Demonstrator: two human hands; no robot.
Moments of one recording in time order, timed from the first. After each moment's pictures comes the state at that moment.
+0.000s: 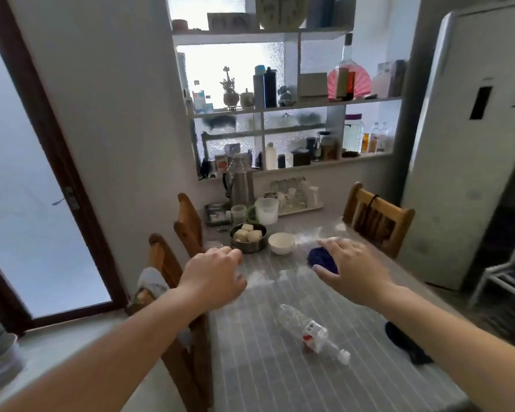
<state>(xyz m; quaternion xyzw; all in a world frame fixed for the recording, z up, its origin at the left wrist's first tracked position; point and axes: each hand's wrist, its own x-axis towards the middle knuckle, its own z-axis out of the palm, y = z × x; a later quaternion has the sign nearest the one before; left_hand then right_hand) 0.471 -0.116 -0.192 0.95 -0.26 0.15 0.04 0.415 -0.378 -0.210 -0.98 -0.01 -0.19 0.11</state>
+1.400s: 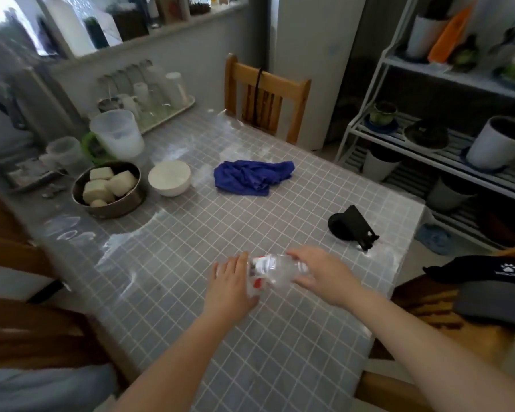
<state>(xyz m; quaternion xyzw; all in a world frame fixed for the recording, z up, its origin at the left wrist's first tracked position) 0.651 -0.241 -0.475 0.86 -0.49 -0.11 0.12 0.497 -0.397 -0.421 -0.94 0.24 0.01 0.25</state>
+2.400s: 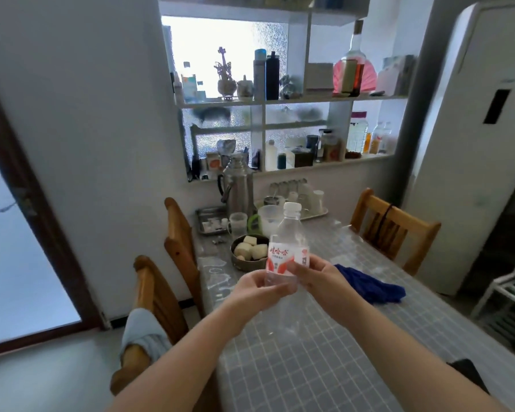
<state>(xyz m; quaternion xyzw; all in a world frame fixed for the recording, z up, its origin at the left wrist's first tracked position) 0.653 -0.119 -0.251 0.70 -0.18 -0.24 0.65 0.609 -0.287 -0.239 -0.65 0.00 0.02 0.76</state>
